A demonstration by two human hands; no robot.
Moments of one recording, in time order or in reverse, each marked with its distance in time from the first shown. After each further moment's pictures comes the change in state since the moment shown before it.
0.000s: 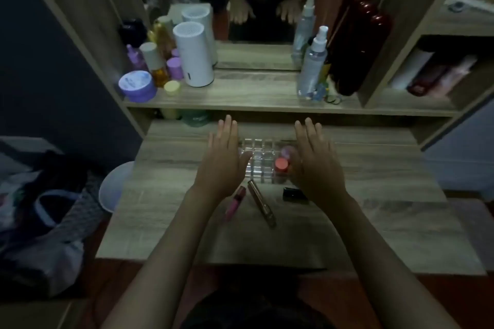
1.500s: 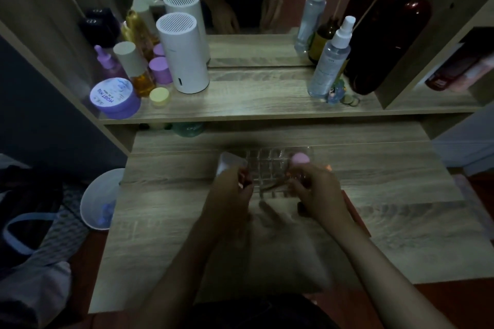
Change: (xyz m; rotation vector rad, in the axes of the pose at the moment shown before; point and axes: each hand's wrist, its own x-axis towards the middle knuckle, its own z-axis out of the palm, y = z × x) left_hand 0.022 -0.048 0.051 -0.456 -0.169 -0.105; right_hand 0.020 -0.024 0.031 0.456 0.003 0.190
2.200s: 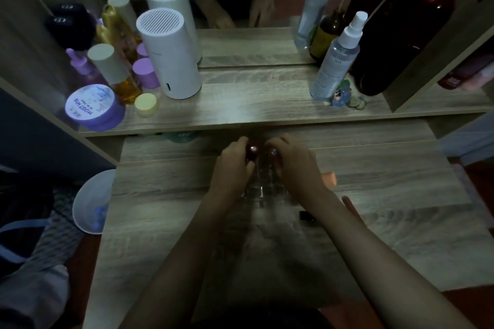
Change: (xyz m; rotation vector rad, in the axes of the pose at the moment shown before) left_hand 0.070 0.016 -0.004 0.071 0.083 0.092; right_hand 0.070 -0.019 0.022 -0.203 -0.033 -0.130
